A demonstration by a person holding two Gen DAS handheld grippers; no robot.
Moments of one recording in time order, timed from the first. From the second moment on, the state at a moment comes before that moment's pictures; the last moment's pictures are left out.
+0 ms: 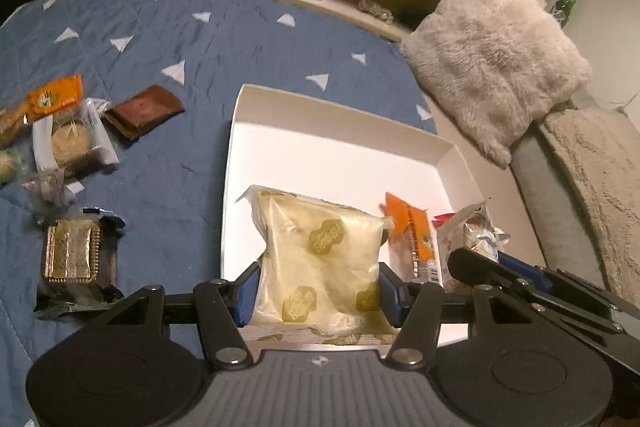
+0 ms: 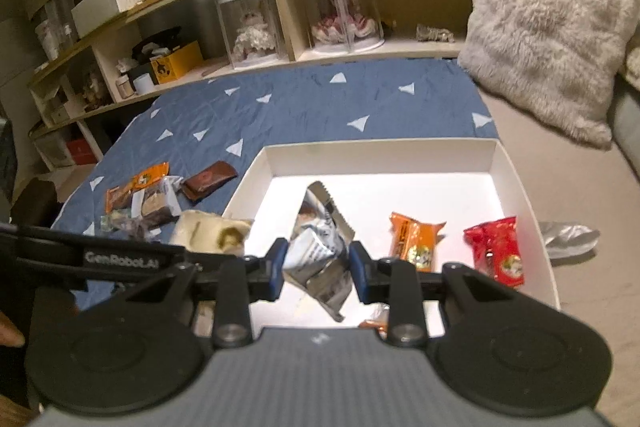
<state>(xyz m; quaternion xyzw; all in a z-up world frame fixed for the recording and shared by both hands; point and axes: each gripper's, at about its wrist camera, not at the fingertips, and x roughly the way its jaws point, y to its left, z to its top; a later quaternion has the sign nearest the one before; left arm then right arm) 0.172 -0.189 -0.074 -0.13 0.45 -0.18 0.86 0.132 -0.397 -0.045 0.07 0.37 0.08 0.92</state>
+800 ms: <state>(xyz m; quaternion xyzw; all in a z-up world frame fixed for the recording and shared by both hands) 0.197 -0.181 -0.088 -0.12 0.49 -0.17 0.85 0.151 -0.393 -0.061 0.08 0.41 0.06 0.90</state>
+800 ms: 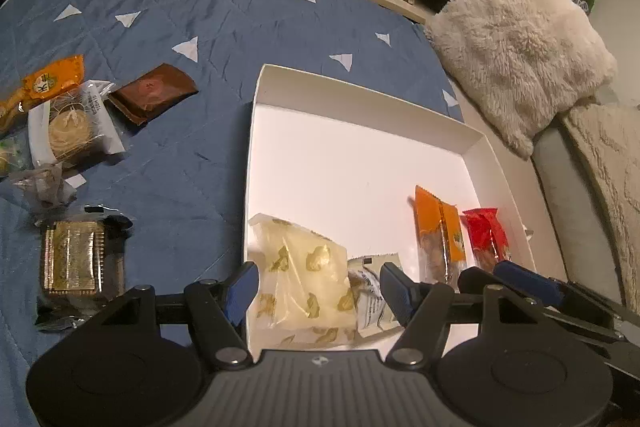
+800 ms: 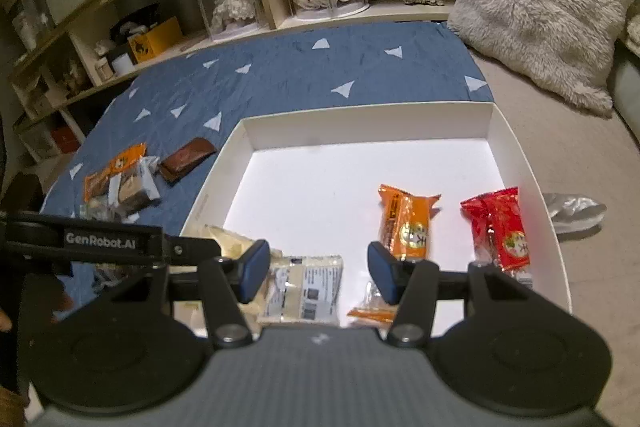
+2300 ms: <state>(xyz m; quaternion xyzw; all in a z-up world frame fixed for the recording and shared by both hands) 0.140 -0.127 -0.039 -0.07 0.43 -0.20 0.88 0.103 -0.393 -0.019 0.06 0.41 -0.01 0.91</state>
